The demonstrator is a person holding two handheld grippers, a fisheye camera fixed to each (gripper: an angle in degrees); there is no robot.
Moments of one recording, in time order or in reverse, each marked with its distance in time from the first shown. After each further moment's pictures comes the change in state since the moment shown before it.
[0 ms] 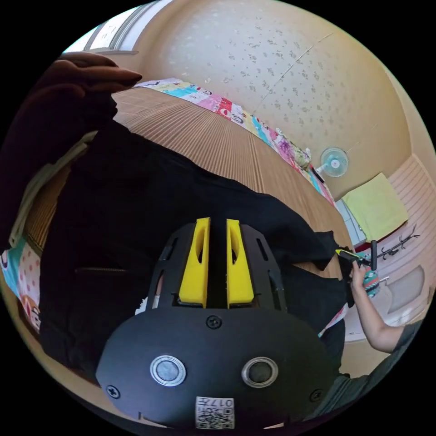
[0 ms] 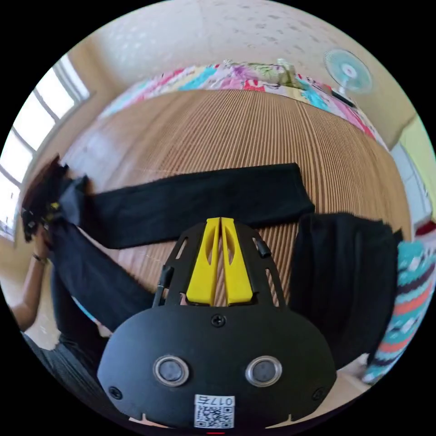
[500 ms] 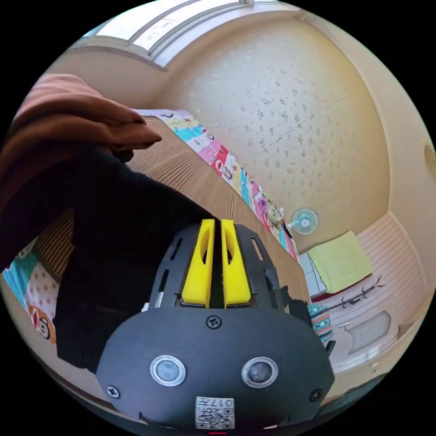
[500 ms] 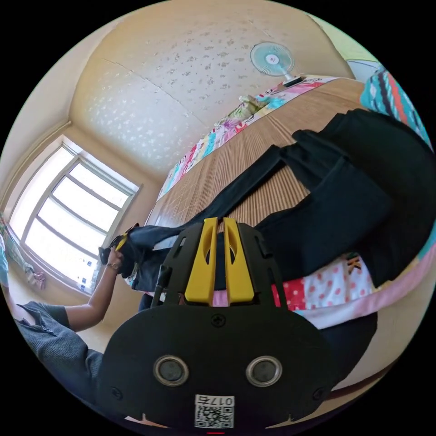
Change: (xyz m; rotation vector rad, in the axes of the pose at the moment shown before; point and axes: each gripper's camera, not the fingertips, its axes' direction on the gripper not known) left arm -0.024 -0.073 -0.094 0.232 0.235 -0.216; right arm 0.070 0.264 -0.047 0.479 -0.631 0.467
